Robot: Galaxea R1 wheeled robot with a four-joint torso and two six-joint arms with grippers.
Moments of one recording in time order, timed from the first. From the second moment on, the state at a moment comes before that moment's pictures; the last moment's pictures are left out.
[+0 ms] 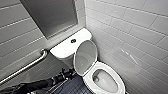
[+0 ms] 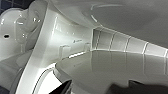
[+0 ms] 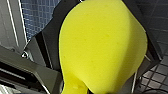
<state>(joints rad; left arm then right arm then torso) 0.50 2.57 -1.98 0.95 -0.39 -2.10 -1.65 2.66 -2.51 -0.75 0.75 1.12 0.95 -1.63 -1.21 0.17</state>
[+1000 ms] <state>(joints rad) 0.55 2.52 -1.72 1.26 -0.25 -2.09 -1.65 2.67 -2.55 -0.76 0.74 1.13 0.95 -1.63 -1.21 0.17</state>
